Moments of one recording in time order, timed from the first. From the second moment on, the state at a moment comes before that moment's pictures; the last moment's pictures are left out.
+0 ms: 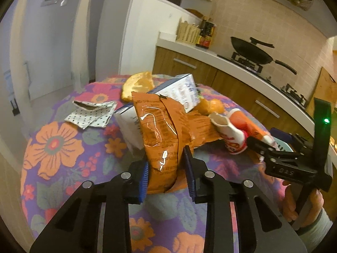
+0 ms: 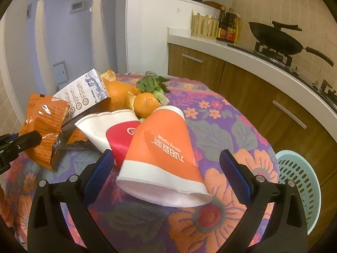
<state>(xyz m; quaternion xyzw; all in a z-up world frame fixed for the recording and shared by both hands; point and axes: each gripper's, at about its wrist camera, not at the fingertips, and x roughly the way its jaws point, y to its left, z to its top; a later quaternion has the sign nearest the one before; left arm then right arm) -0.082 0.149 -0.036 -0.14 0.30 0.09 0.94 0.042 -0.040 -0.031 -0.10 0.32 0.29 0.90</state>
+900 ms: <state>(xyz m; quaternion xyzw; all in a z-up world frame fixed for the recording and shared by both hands) -0.071 0.126 -0.030 -0.11 0.29 0.06 0.95 0.102 -0.078 -0.031 -0.01 0.38 0.33 0.86</state>
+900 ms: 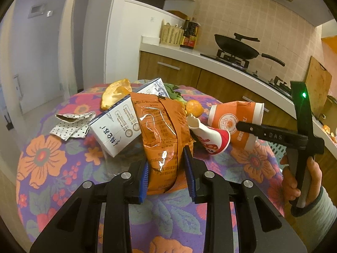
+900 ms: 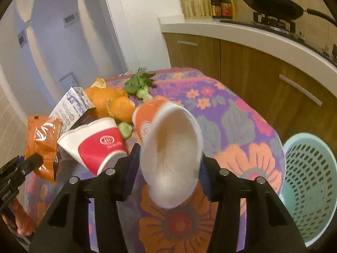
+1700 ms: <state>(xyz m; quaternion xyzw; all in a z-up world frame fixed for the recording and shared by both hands) -0.048 0.026 0.043 -0.03 0.27 -0.01 0.96 0.075 -0.216 0.010 0.07 0.30 0.27 0.91</state>
